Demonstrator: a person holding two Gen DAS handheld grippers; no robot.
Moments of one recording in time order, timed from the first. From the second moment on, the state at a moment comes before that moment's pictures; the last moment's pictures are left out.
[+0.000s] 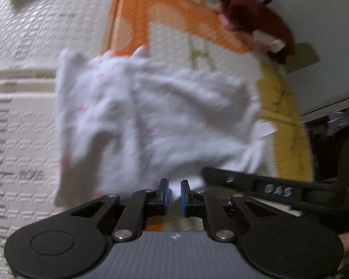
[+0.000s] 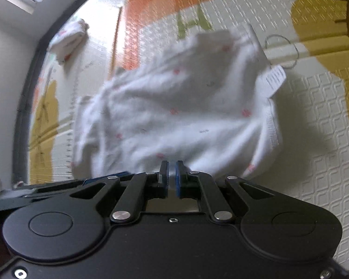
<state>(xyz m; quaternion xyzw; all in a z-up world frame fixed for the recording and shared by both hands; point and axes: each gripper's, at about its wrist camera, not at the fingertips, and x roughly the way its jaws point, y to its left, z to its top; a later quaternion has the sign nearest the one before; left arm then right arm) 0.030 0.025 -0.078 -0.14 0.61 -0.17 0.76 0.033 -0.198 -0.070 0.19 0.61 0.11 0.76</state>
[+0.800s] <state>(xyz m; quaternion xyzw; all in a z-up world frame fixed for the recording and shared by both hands) 0.031 0.127 -0.078 -0.24 0.61 -0.09 0.75 0.024 -0.261 -0.066 0.21 0.60 0.04 0.77</state>
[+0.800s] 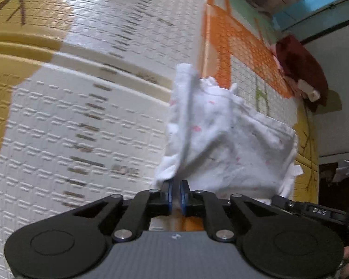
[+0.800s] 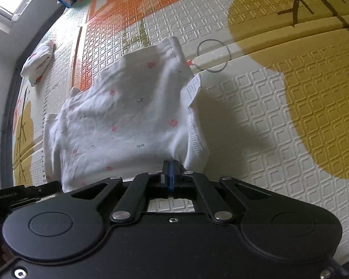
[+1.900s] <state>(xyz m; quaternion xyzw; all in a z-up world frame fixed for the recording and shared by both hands) 0.092 0.054 -0.026 -0.16 0.55 -0.13 0.81 0.085 -0.203 -0.014 0.18 0.54 0.08 0.82</state>
